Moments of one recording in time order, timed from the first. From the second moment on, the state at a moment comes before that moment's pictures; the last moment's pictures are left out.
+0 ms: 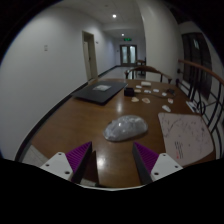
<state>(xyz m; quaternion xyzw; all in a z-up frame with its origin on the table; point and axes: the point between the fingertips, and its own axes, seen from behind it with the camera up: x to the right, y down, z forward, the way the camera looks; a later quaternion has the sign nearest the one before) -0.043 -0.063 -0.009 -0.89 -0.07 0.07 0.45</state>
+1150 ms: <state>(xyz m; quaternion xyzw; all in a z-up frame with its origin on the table) 0.200 0.012 0.055 -0.88 0.01 -0.03 0.47</state>
